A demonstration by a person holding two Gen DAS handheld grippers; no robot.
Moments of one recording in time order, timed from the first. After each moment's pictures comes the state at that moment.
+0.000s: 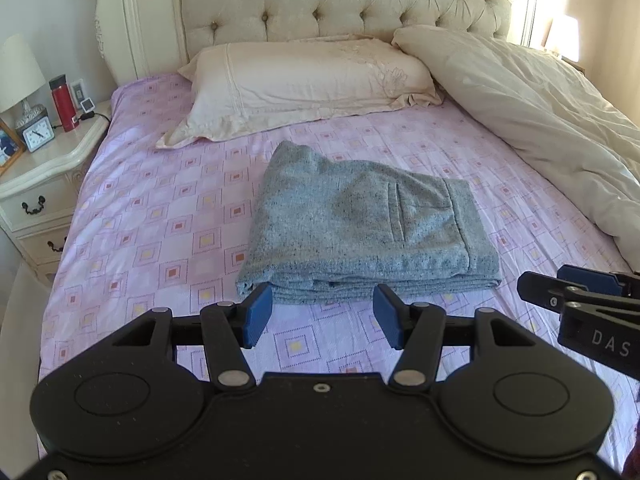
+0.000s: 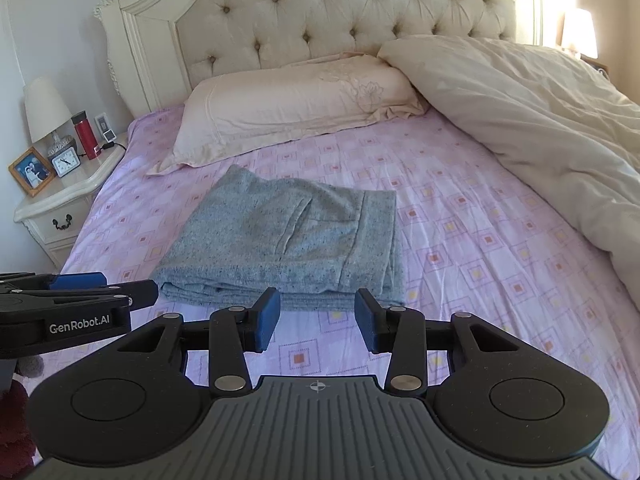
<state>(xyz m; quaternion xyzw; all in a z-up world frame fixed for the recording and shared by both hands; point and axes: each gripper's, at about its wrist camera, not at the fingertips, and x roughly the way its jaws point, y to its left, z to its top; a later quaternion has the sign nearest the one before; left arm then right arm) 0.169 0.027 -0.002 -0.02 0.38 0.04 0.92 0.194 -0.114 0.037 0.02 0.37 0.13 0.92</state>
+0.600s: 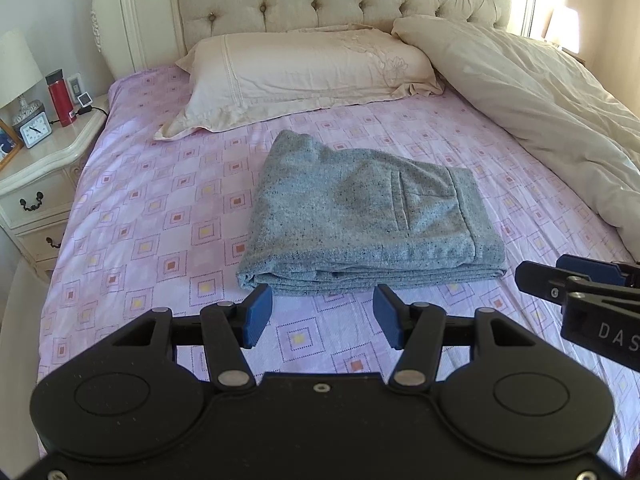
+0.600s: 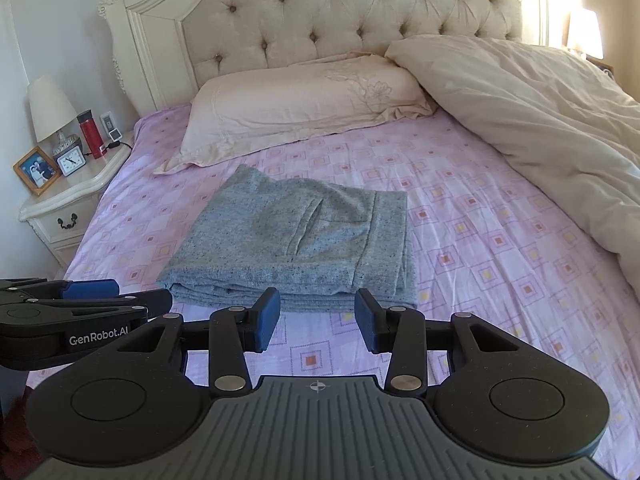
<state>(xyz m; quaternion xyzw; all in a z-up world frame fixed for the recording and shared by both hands) 0.170 0.029 -0.009 -0.02 0.39 0.03 0.92 0.193 -0.106 0.039 0.02 0.37 0.14 0.92</state>
